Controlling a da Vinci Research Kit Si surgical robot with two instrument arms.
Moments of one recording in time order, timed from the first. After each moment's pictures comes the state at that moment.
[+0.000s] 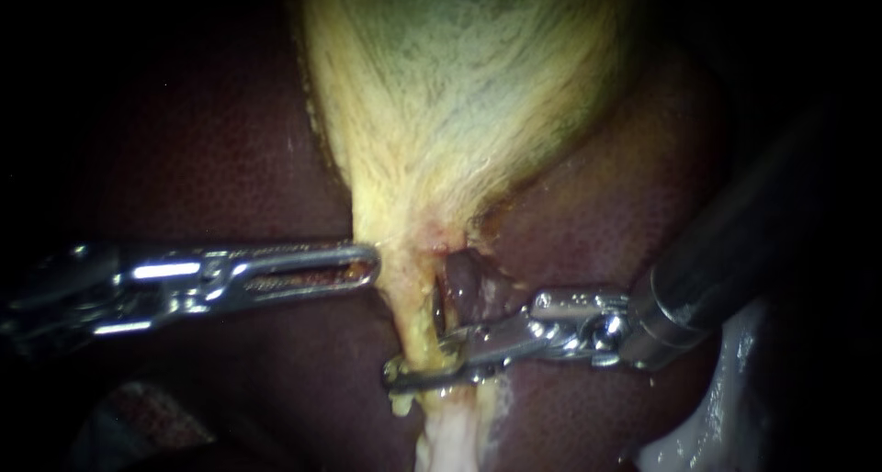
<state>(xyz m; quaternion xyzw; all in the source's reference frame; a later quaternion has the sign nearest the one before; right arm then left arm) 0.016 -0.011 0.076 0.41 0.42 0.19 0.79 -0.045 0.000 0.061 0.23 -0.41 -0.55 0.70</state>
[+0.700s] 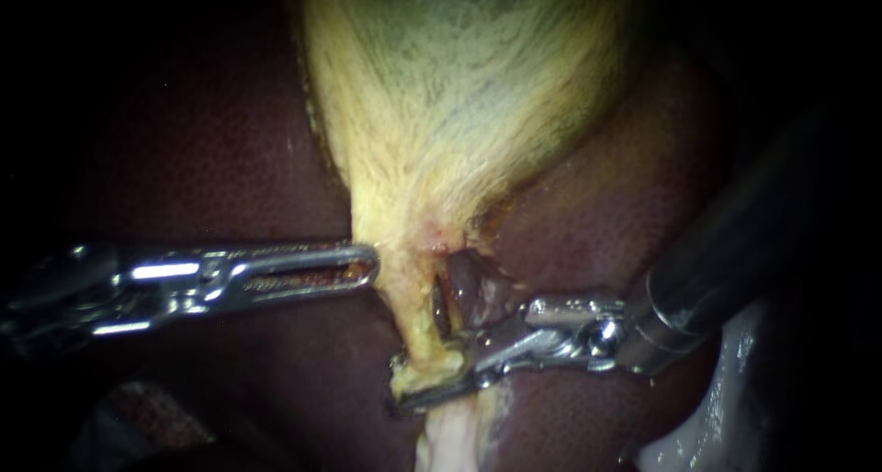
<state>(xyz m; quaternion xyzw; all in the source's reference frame) 0.017 -0.011 0.076 0.37 0.48 0.12 0.79 -0.045 0.000 0.061 0.23 -0.41 -0.55 0.70</state>
